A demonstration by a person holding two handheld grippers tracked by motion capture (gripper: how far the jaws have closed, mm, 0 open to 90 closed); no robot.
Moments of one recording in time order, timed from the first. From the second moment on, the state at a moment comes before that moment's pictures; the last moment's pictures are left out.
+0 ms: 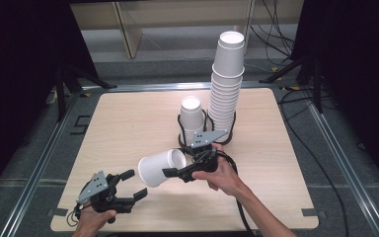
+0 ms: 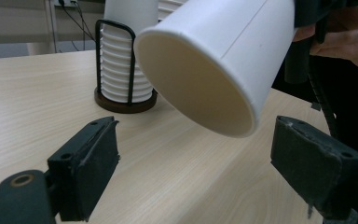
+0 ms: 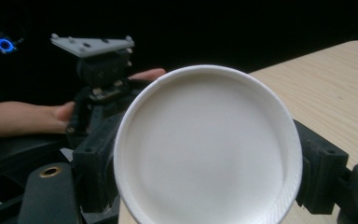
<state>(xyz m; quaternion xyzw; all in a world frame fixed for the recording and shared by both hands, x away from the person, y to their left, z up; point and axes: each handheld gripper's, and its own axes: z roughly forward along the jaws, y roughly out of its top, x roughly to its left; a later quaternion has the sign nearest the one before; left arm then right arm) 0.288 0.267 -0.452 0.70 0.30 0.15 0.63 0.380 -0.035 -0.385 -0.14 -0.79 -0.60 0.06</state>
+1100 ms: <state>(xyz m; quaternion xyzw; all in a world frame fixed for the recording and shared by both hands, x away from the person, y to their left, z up) 0.292 0.251 -0.456 0.73 0.24 0.16 0.62 0.373 -0.023 -0.405 -0.11 -0.79 -0.60 0.11</state>
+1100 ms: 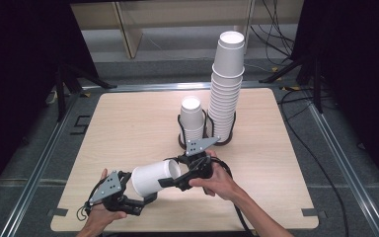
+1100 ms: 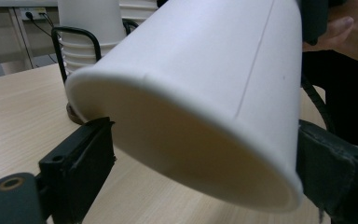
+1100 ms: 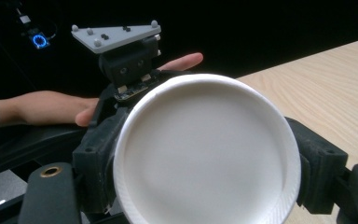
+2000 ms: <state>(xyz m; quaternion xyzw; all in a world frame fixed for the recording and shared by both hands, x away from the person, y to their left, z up) 0.289 0.248 -0.455 0.74 0.20 0.21 0.60 0.375 -0.024 -0.410 -0.09 -0.79 -0.59 0.14</state>
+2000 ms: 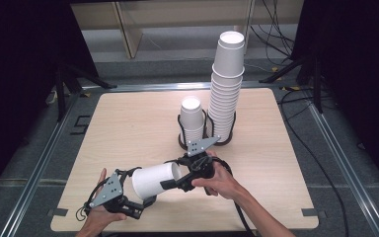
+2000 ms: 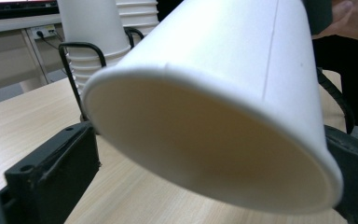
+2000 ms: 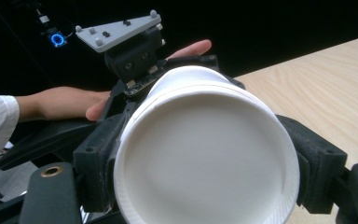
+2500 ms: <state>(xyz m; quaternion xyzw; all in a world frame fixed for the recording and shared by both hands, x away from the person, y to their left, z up) 0.287 0.250 -0.454 0.75 0.19 0.19 0.61 0.376 -0.022 -0.415 -0.10 -0.78 -0.59 0.16</state>
